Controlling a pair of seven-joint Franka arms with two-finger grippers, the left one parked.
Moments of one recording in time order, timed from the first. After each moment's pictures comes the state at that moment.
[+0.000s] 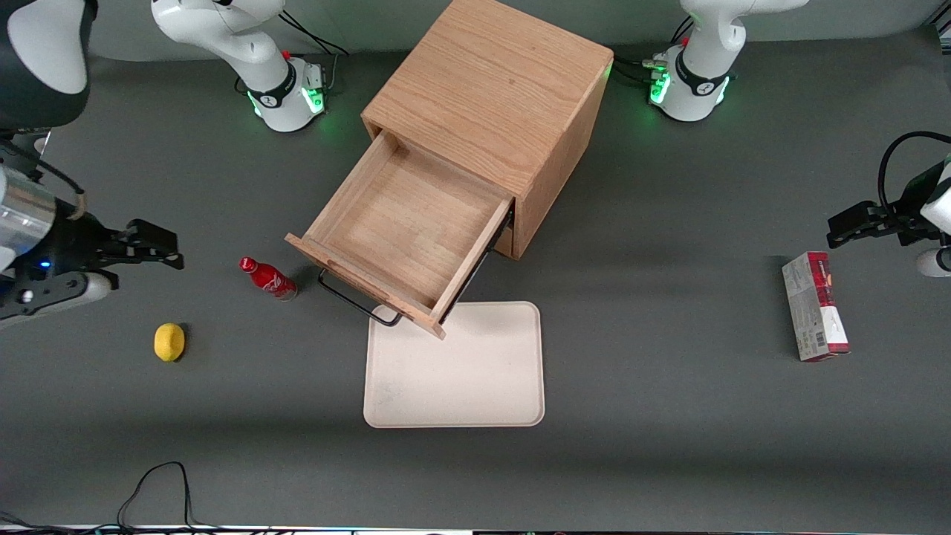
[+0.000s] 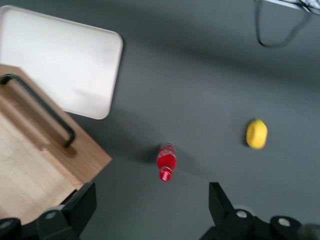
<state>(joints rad) 0.31 0.33 -0.32 -1.15 0.13 1.42 -0.17</state>
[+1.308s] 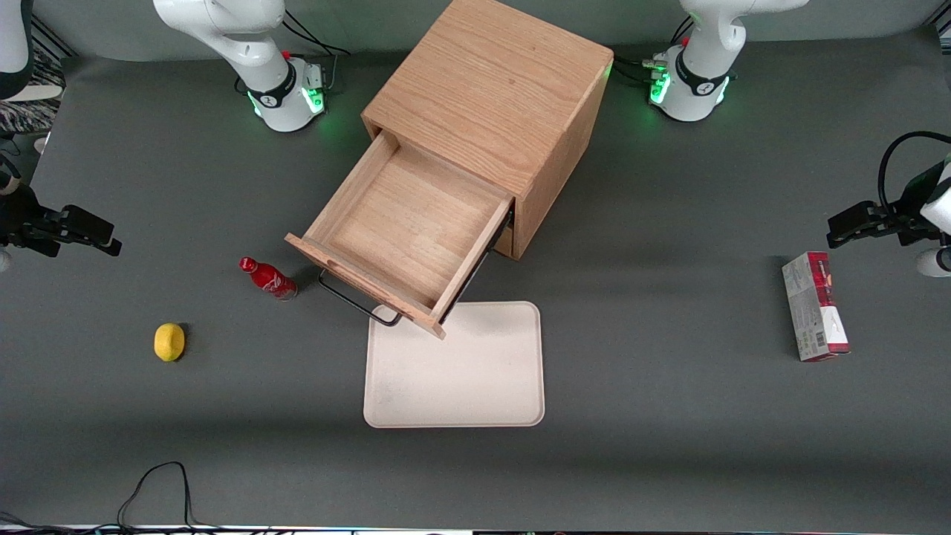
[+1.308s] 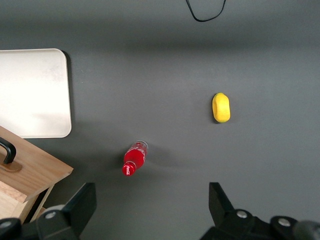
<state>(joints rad) -0.05 0.06 0.00 -1.55 0.01 1.65 -0.02</state>
